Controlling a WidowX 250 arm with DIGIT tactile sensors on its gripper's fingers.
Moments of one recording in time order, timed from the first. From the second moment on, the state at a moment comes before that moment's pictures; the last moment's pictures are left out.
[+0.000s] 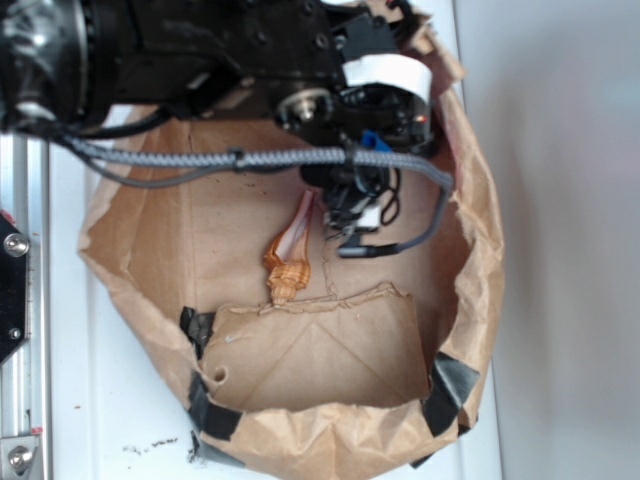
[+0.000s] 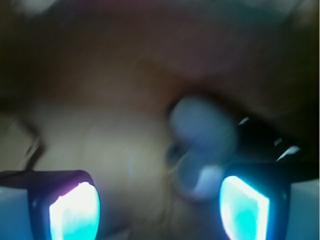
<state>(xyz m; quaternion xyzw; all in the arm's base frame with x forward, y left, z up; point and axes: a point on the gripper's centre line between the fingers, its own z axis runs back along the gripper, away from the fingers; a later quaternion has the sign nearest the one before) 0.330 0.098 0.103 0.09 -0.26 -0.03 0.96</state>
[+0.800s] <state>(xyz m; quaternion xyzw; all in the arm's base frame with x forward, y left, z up) 0.353 0.102 0.063 0.13 -0.23 -0.03 0.96</state>
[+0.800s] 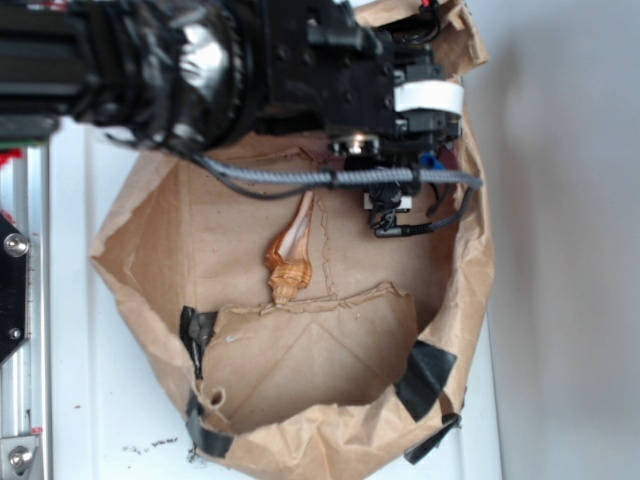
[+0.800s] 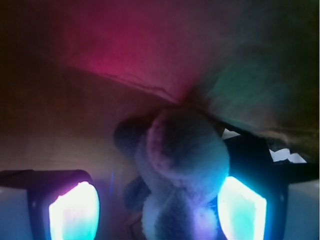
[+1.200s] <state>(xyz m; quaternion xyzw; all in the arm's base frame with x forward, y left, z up) 0.357 0.102 0.064 0.14 -0.24 -0.03 0.96</state>
